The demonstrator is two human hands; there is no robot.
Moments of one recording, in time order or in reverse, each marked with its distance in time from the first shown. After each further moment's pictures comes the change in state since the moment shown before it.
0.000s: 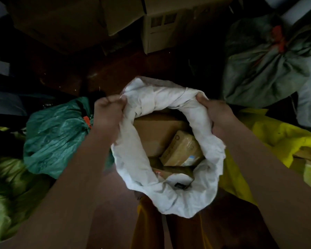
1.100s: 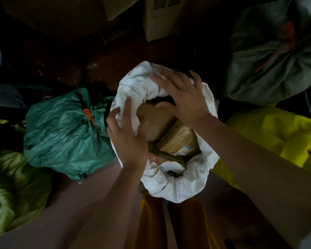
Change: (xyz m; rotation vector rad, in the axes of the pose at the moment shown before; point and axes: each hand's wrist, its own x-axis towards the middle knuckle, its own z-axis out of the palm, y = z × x) left_hand -0.066 -0.072 0.015 0.609 0.181 0.440; right_hand 0.000 0.010 0.063 -1.015 0.089 -1.239
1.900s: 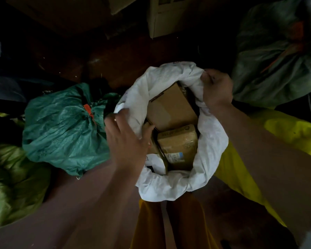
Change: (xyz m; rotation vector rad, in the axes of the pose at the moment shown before) left_hand -0.006 -0.008 -0.008 0.117 0.042 0.068; right_hand 0.003 0.057 -0.001 0.539 0.152 0.748
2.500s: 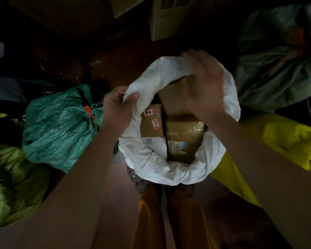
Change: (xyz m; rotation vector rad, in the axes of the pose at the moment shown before) left_hand 0.092 0.001 -0.002 -0.594 -0.337 -0.260; right_hand -0.023 -0.038 0.006 -0.275 0.133 -0.701
